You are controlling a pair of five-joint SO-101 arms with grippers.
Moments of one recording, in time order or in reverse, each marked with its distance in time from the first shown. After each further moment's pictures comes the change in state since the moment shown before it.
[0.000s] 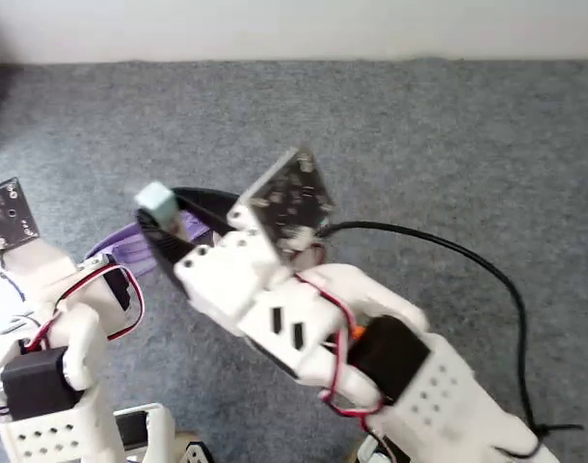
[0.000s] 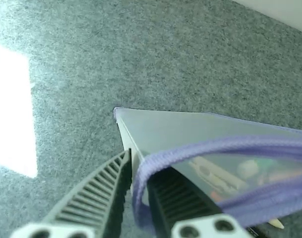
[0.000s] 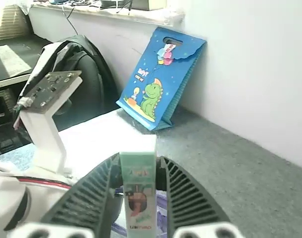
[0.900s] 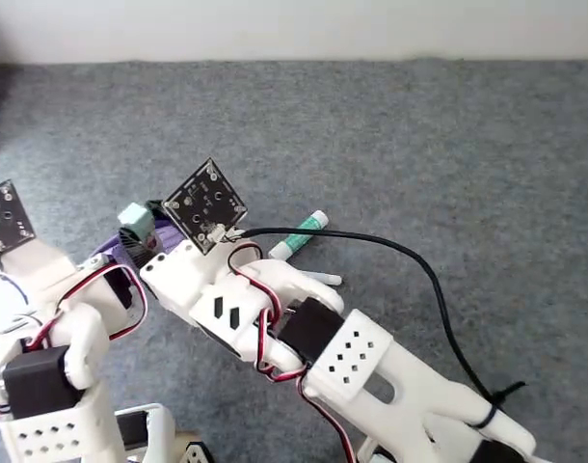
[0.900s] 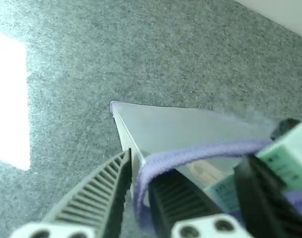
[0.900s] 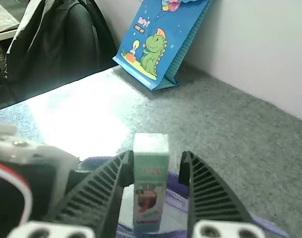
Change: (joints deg) left arm 0.1 0.2 0.0 0.7 3.7; right arm 0.0 9.8 12.6 -13.5 0.6
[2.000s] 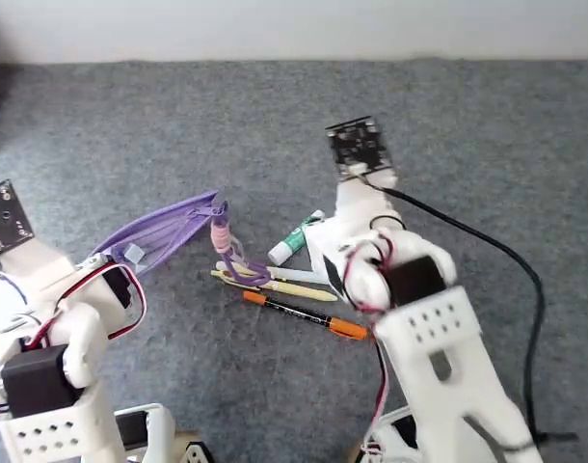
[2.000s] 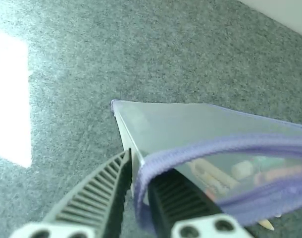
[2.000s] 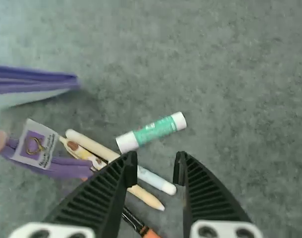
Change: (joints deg) left arm -0.1 0.3 0.0 0.0 0.0; right arm 32.4 -4.0 1.8 35.1 4.8
